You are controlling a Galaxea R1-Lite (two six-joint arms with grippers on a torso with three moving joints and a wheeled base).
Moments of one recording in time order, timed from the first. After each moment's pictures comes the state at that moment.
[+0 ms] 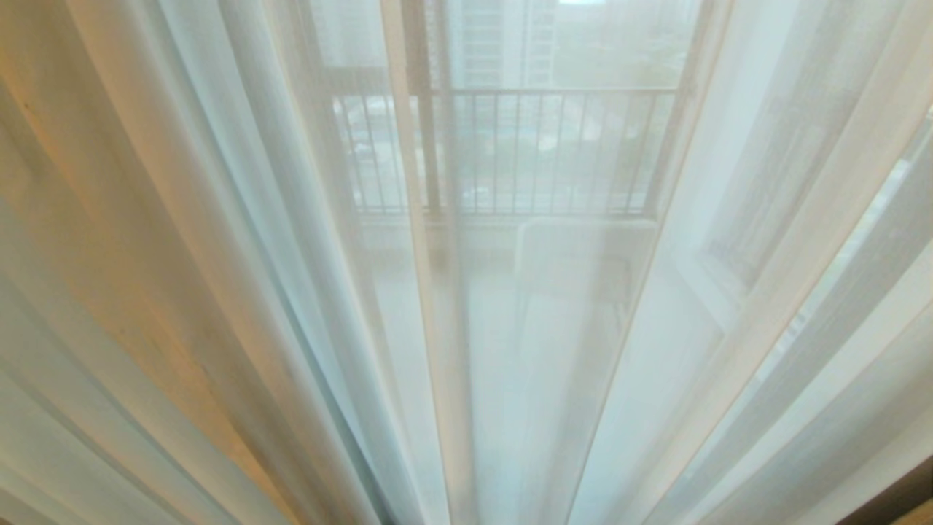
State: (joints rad) left arm 0.01 0.07 -0.05 0.01 0.03 -0.01; right arm 0.00 0.00 0.00 0.00 0.05 -0.13
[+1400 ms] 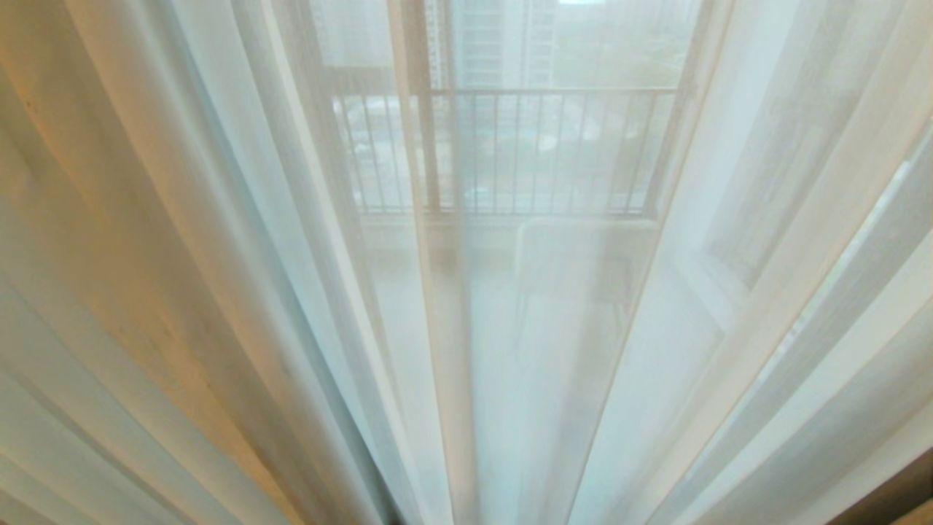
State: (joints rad) left arm 0.01 0.00 0.00 0.00 0.02 0.01; right arm 0.00 0.00 0.00 0.00 0.05 -0.11
